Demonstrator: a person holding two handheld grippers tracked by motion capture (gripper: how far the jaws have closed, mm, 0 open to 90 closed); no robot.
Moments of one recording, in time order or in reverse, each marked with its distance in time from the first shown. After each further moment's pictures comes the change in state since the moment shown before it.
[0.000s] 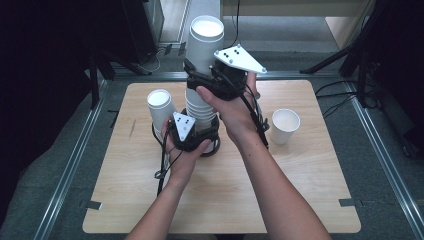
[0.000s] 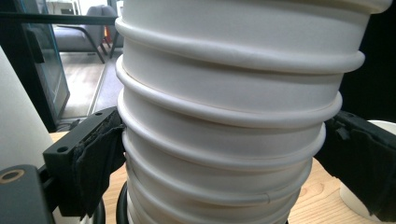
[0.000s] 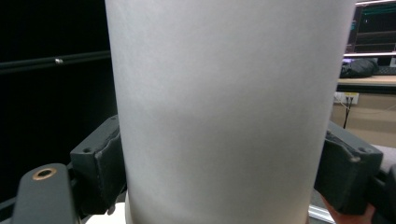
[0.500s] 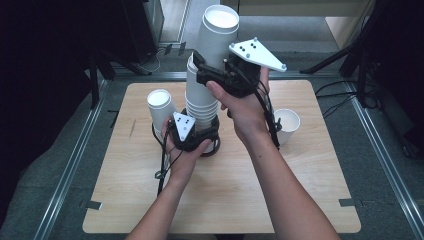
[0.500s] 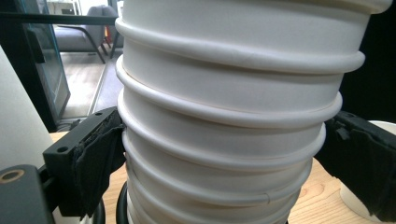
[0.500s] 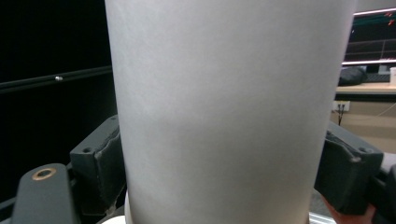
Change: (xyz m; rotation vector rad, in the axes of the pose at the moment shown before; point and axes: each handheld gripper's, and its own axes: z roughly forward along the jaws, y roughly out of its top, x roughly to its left) left arm 0.000 0.000 0.000 0.001 0.003 0.000; right arm -0.009 0.020 -0.023 -0.044 -0.016 0.027
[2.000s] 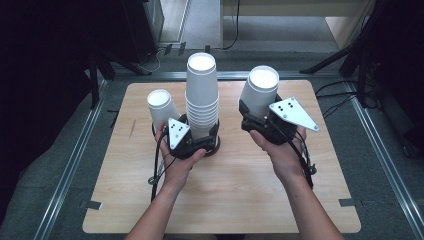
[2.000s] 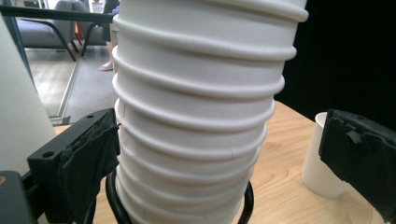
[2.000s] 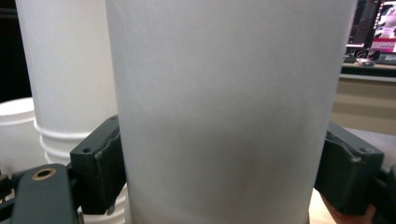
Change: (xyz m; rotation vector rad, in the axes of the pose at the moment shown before) left arm 0.007 -0.003 -0.026 0.008 -0.121 -0.024; right arm -0.065 -0.094 -0.075 0.085 -0.149 -0.107
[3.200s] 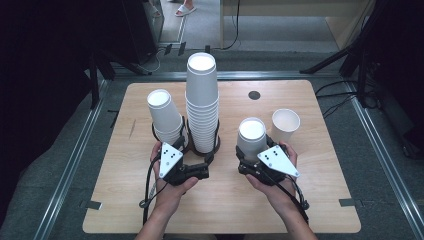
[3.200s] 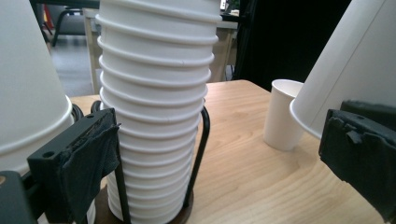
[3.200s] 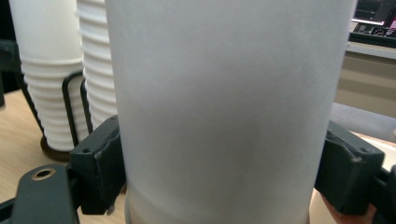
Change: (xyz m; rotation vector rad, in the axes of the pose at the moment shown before) left arm -0.009 -0.029 -0.055 0.025 -0.100 -0.014; right arm 0.016 -0.110 -0.034 0.111 0.022 -0.119
